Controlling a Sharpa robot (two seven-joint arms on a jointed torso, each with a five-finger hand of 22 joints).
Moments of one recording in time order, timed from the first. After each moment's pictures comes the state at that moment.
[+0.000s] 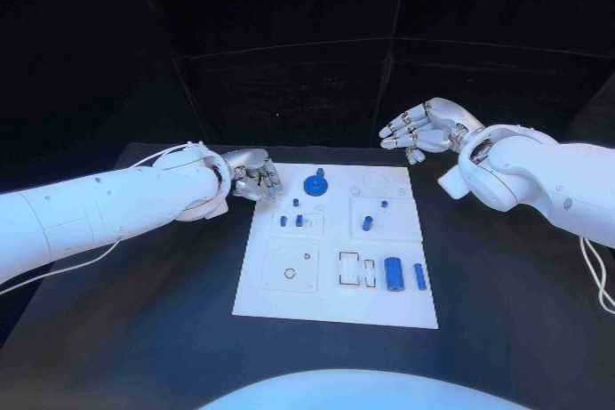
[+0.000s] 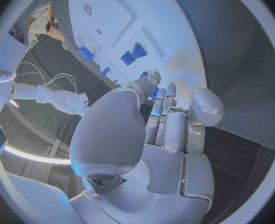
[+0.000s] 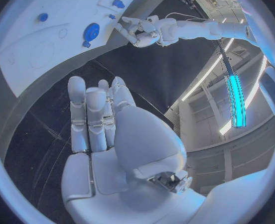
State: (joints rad) left arm 1.29 -0.75 -0.17 1.25 -1.14 -0.14 0.01; left_hand 1.37 -0.18 0.46 0.00 0.08 1.04 0.16 0.09 0.07 1.15 0.09 0.09 0.07 1.47 0.00 1.41 1.09 0.12 1.40 0.11 1.06 1.07; right arm 1.34 -0.77 -0.09 1.34 -0.78 -0.28 0.13; right_hand 1.59 0.18 -0.30 -0.02 0.23 0.96 0.15 0.22 0.19 1.13 0.06 0.24 0.43 1.38 -0.01 0.95 0.87 0.17 1.06 0.10 1.04 0.77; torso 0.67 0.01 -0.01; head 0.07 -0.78
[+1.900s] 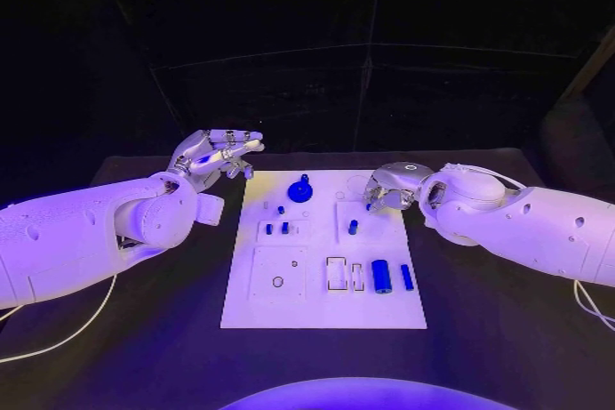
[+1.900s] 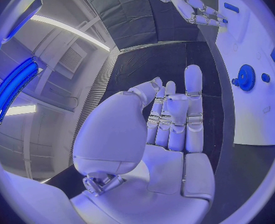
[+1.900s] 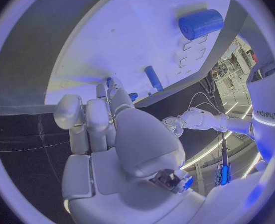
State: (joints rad) left arm 1.28 -0.89 -0.17 1.48 0.08 -0.24 0.49; left_hand 1.36 -0.11 0.44 0.02 0.08 1.07 0.16 0.10 0.07 1.18 0.09 0.14 0.09 1.30 0.01 1.17 0.64 0.18 1.23 0.11 0.65 0.73; right arm 1.22 -0.74 -0.09 1.37 -1.61 -0.16 -0.08; right_hand 1.57 0.25 -0.32 -0.17 0.17 1.03 0.17 0.07 0.08 1.11 0.10 0.11 0.08 1.46 0.01 1.18 1.06 0.12 1.26 0.12 1.28 1.09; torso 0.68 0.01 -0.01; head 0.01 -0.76
